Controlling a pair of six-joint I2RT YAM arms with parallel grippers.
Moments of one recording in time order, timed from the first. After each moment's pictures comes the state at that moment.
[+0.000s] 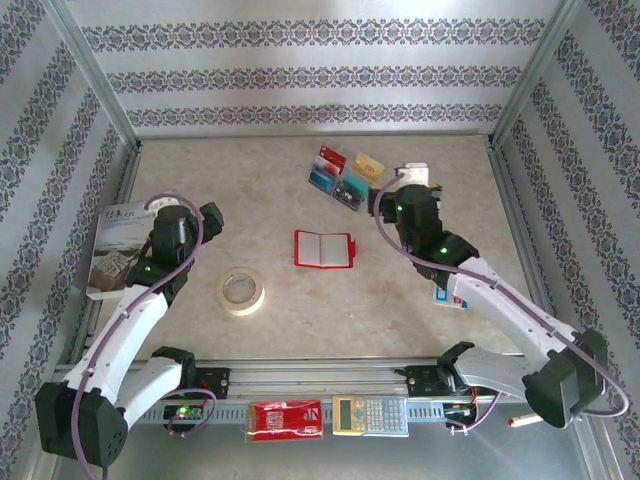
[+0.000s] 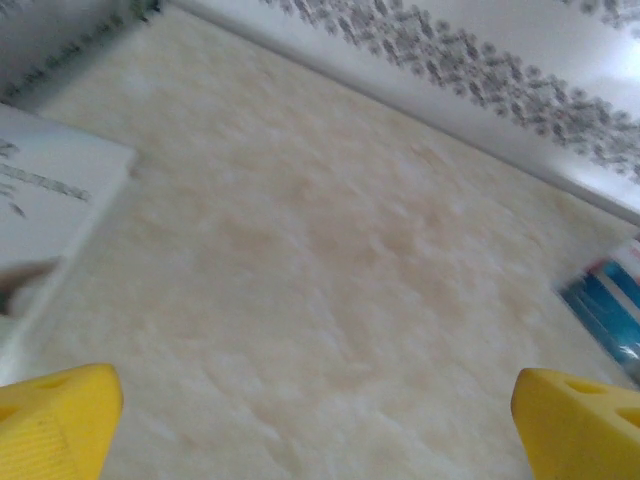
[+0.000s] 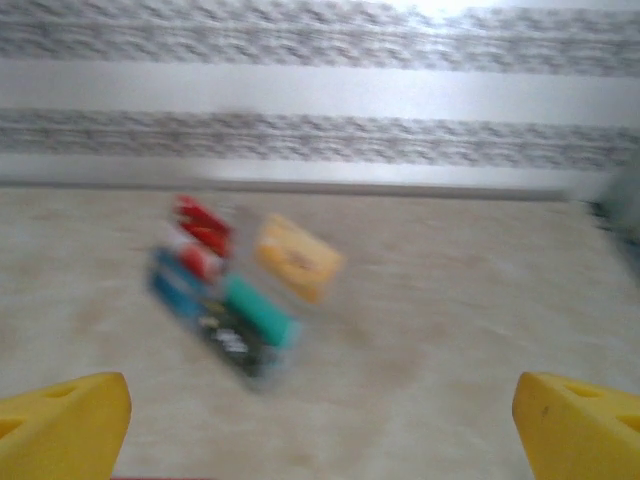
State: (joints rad) left arm -0.15 0.93 0.68 -0.25 -0.34 -0.50; right arm 0.53 1.12 0.89 -0.17 0.54 0.19
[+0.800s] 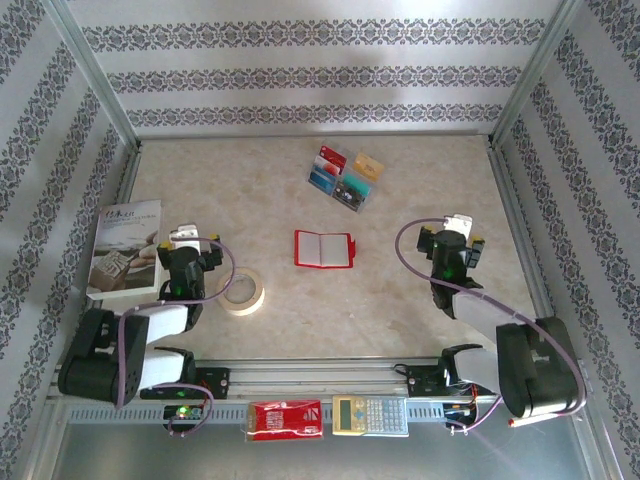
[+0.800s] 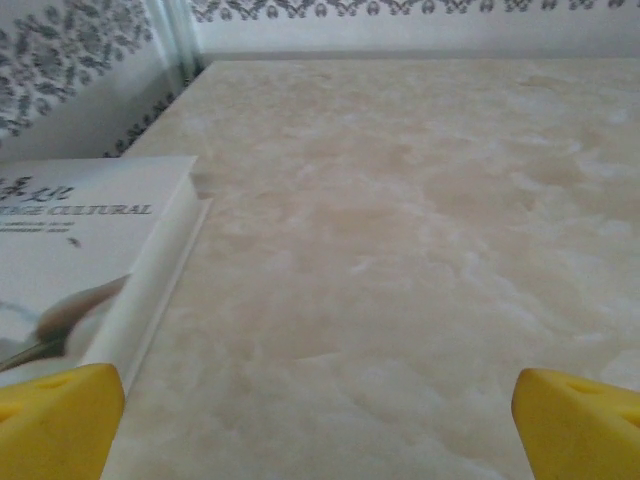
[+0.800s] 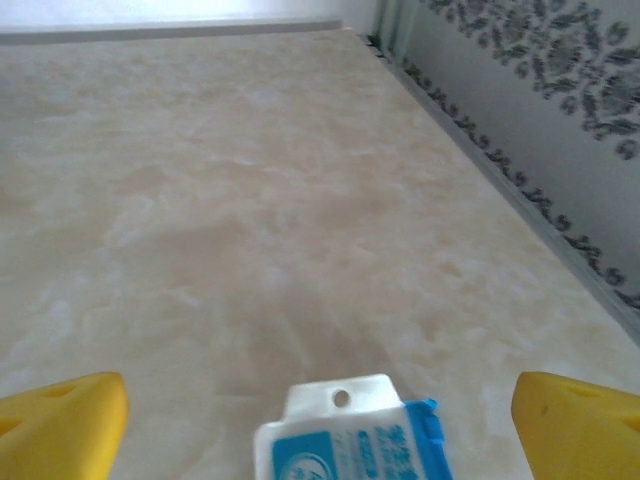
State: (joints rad) left arm -0.08 1.29 0.19 0.77 -0.37 -0.04; right arm 0.13 1.22 0.31 0.46 0.45 0.13
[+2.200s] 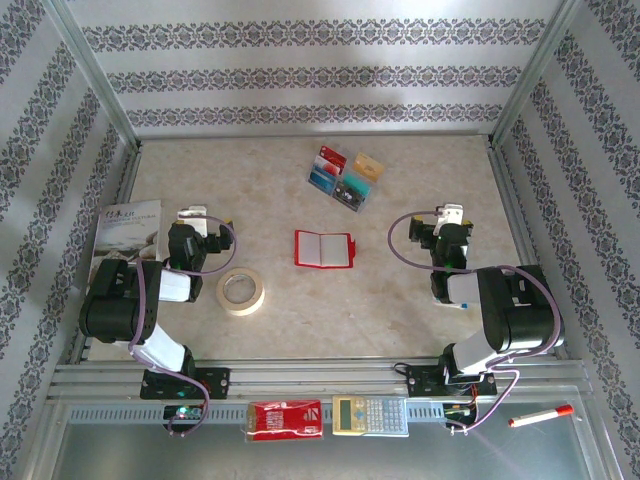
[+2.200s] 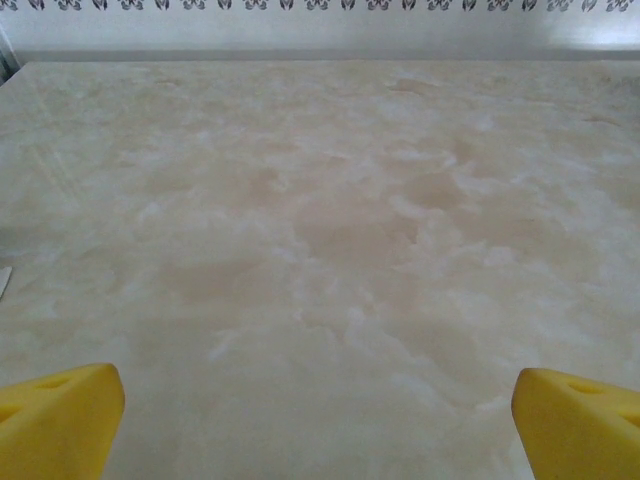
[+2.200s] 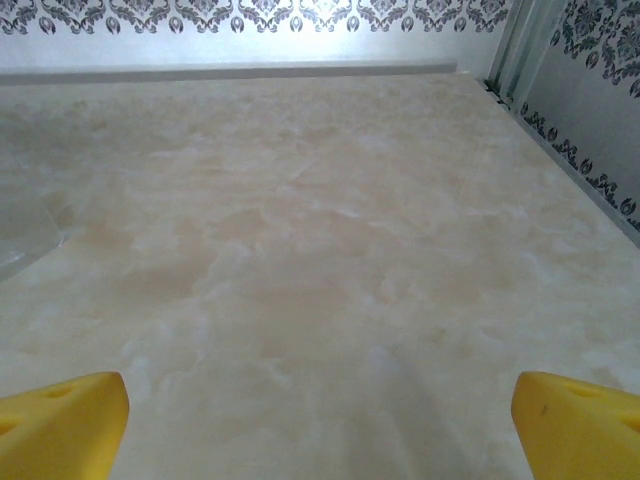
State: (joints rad) left arm 0.01 1.59 0.38 0.86 -0.02 -0.02; right arm 0.04 1.52 0.35 0.84 0.19 0.05
